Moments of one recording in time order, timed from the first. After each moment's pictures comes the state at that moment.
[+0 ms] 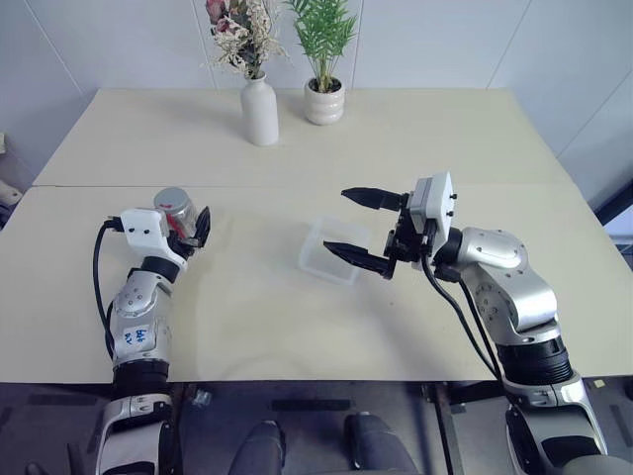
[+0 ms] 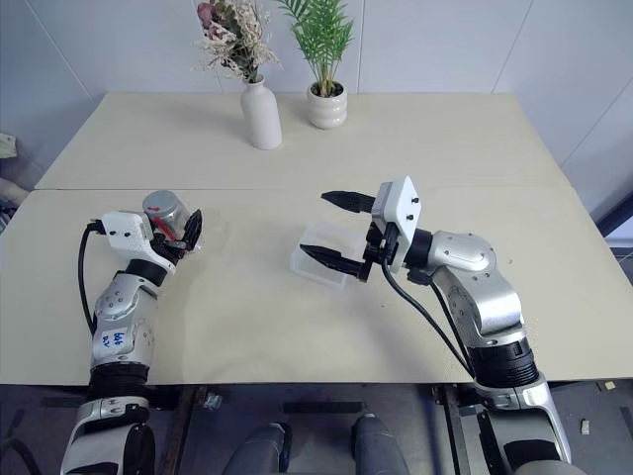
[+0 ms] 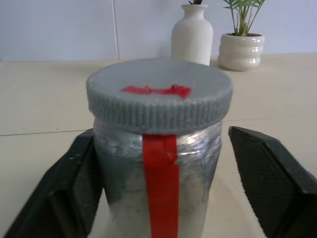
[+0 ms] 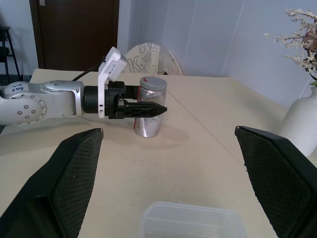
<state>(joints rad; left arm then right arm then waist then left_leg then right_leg) -0.45 0.33 0.33 0.37 -0.22 -0.09 -0.25 -0.57 -0.44 0.07 -0.16 0.45 0.27 0.94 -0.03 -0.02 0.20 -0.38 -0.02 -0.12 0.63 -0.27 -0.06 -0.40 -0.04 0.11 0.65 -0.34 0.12</state>
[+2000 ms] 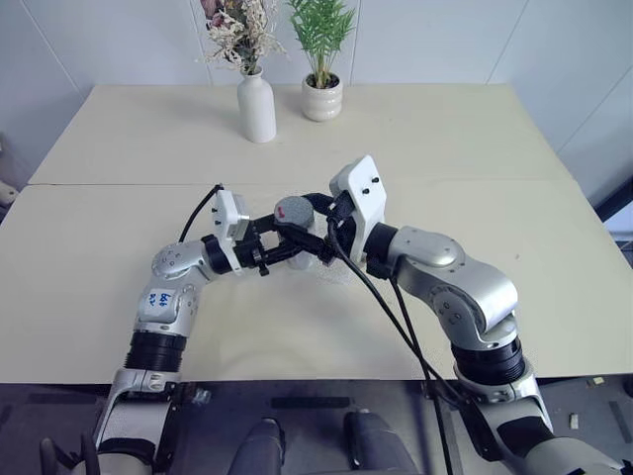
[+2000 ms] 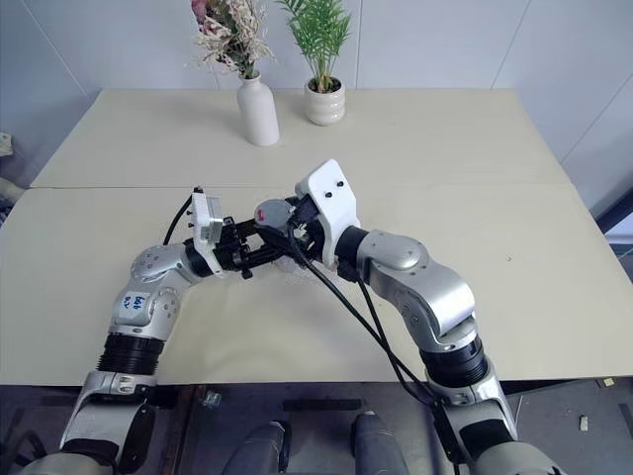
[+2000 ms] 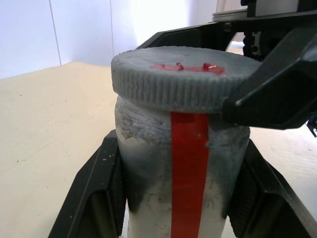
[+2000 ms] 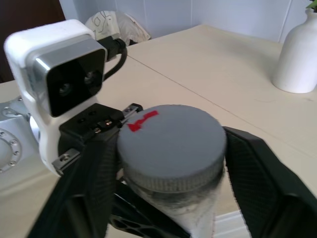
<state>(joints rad) -0.58 0.39 0.03 0.22 -0.44 0.11 -1.01 -0.70 -0.22 0.19 -0.39 0.45 0.87 0.40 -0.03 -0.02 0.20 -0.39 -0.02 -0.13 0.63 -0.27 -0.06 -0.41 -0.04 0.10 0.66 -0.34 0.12</state>
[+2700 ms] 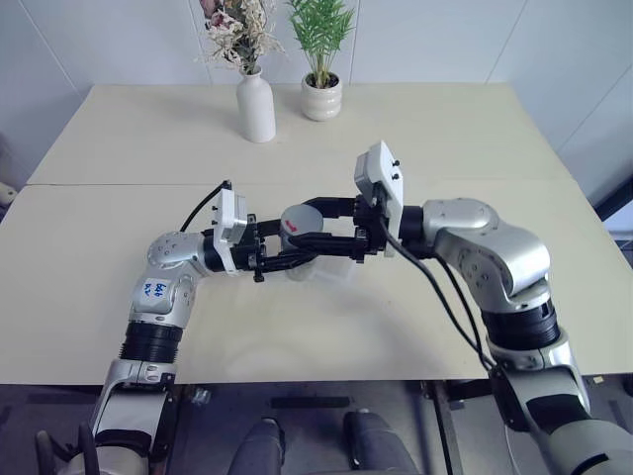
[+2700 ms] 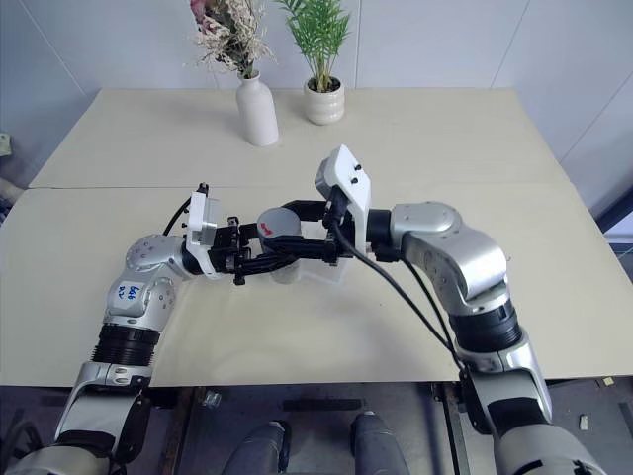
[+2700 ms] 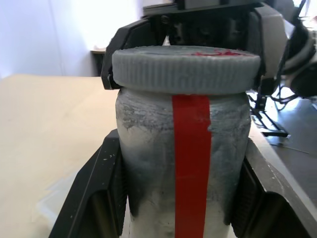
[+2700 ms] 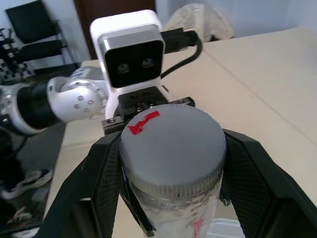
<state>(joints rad) -0.64 0.42 0.00 0.22 -0.47 0.14 -1.26 -0.87 -0.40 0.16 -0.14 0.53 0.79 1.02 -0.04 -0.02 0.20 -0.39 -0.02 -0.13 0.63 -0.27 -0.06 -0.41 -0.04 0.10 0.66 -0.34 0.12</state>
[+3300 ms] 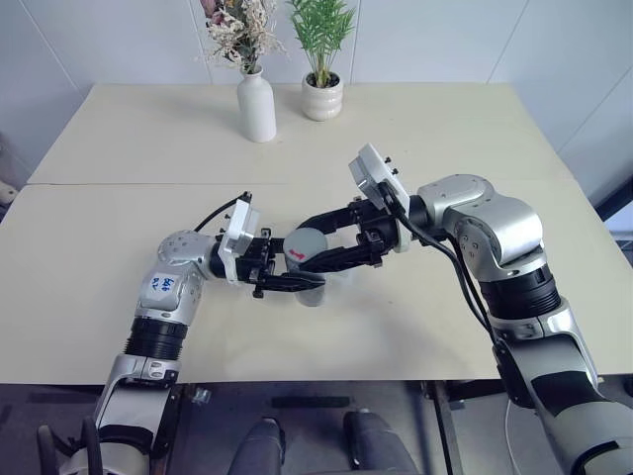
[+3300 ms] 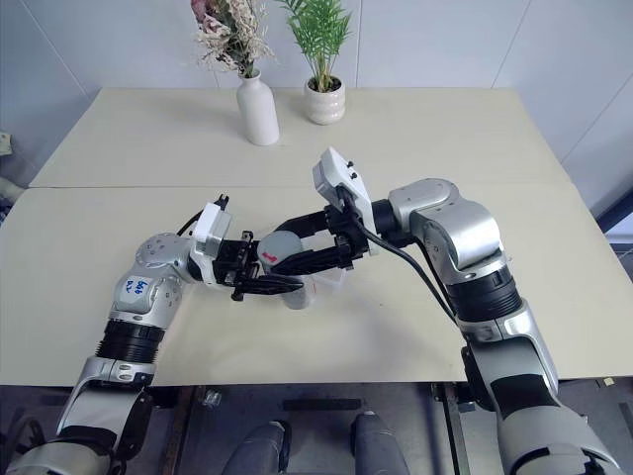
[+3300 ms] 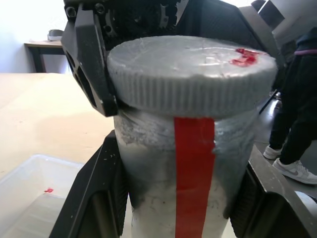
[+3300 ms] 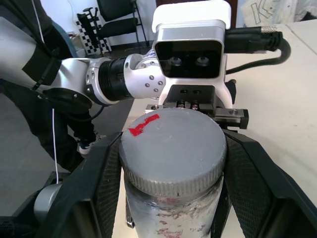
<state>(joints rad) -0.65 0.41 -0.05 0.21 -0.47 0.21 -1.41 -0.96 -0.43 0.23 0.00 0.48 0.76 1.35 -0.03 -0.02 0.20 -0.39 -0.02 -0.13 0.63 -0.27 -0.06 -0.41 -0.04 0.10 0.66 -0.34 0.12</state>
